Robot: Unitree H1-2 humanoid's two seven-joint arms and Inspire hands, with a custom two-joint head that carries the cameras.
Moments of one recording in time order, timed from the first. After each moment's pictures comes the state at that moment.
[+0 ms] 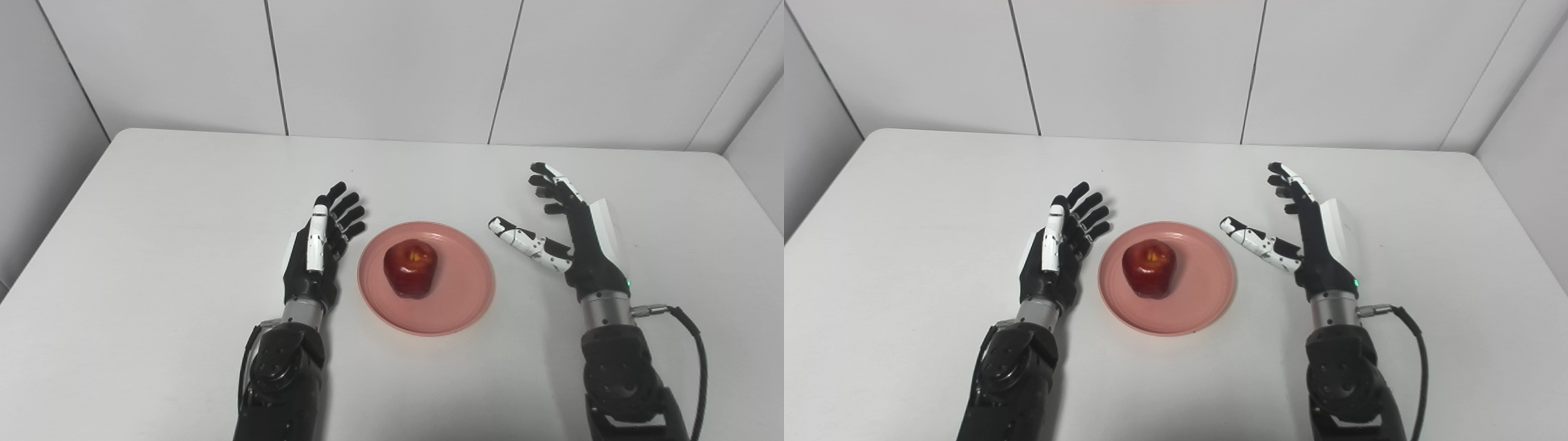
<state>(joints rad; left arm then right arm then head) -0.18 -0.17 0.01 0.08 -0.17 0.14 0.01 -0.15 -0.12 0.08 -0.21 -0.52 0.19 -0.04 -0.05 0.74</state>
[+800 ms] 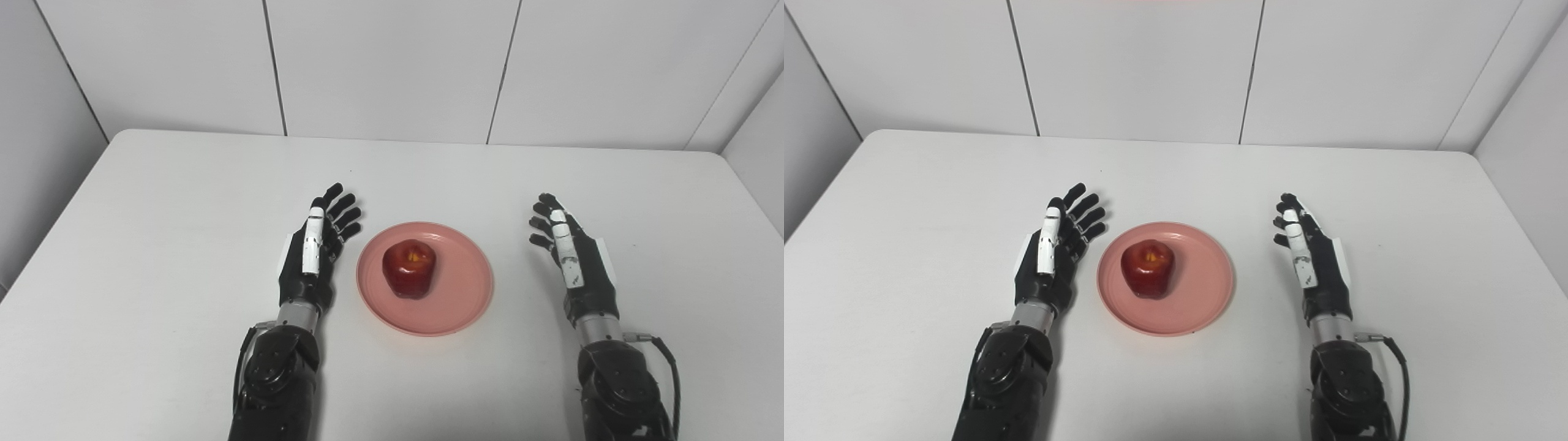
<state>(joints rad) -0.17 -0.16 0.01 0.09 -0.17 0.11 -0.01 -0.13 -0.05 -0.06 -0.03 0.01 0.16 -0.01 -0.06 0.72</state>
